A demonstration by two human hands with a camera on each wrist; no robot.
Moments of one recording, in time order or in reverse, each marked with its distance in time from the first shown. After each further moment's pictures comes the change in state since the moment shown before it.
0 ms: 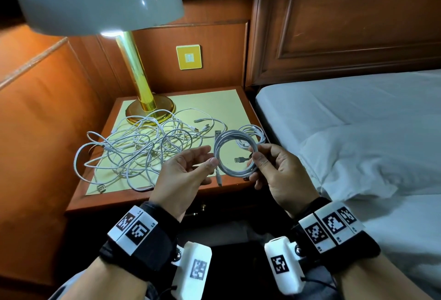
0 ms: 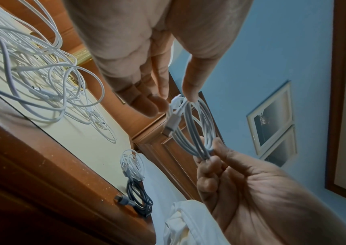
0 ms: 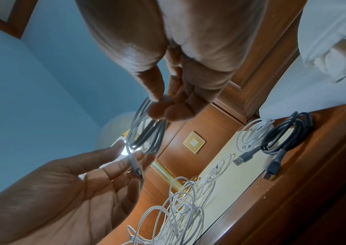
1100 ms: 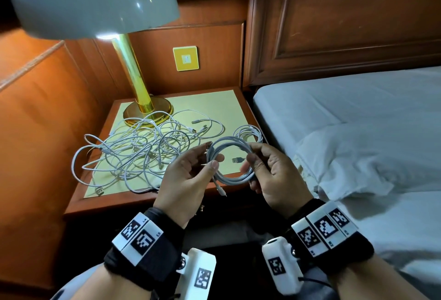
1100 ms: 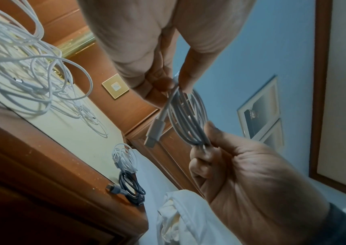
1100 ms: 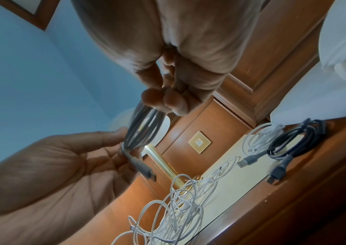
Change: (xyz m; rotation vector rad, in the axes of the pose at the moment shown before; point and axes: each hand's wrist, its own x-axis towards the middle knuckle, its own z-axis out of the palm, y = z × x) left_hand -0.012 0.003 0.011 0.071 -0.039 0.104; right_hand -0.004 0.001 0.001 -0.124 -0.058 -0.119
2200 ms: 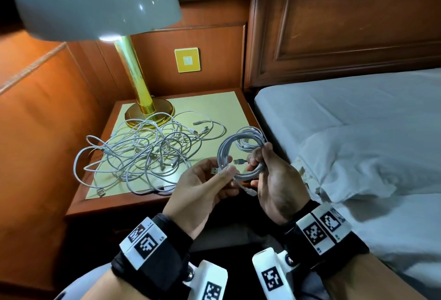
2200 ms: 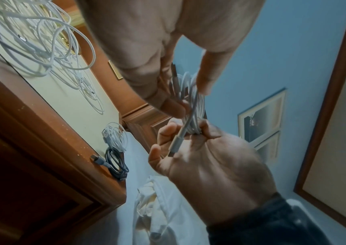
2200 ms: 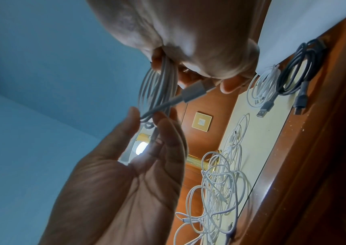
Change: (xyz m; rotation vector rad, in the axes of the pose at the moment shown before) left_hand -0.009 -0.002 0.014 -0.403 -0.153 -0.198; right_hand 0.008 0.008 0.019 0.587 0.134 0.230
